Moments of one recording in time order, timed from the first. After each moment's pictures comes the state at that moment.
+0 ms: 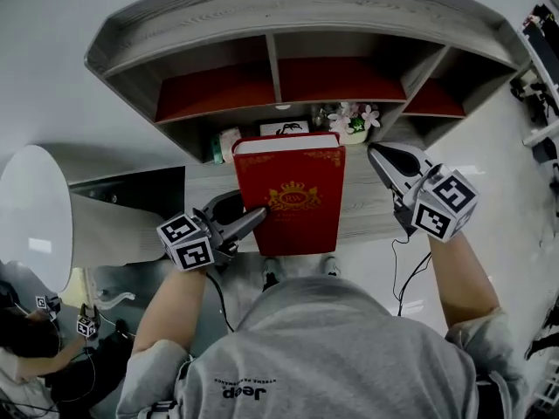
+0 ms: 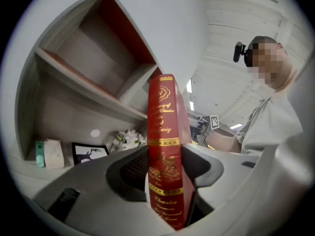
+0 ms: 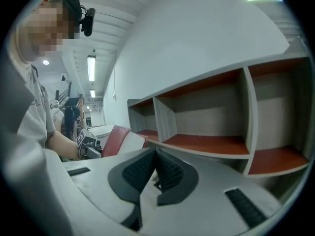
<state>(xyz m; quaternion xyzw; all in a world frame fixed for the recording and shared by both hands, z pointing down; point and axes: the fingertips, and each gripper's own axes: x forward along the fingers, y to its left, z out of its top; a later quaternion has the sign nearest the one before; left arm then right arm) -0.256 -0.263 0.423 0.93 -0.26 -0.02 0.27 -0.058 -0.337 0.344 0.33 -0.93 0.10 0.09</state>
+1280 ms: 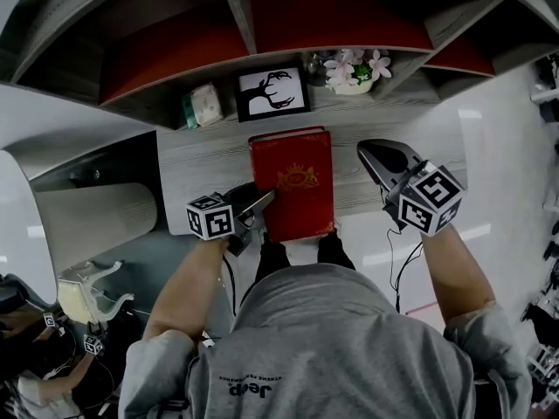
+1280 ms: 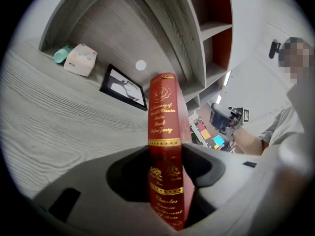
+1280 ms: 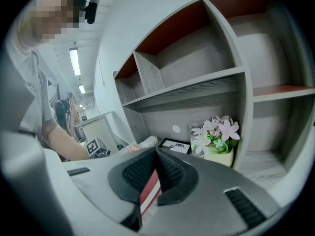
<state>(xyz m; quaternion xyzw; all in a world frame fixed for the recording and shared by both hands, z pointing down) -0.240 -0.273 0.668 0.83 -0.27 0.07 0.49 -0.059 -0.344 0.512 0.34 -0.90 0.21 0.16</state>
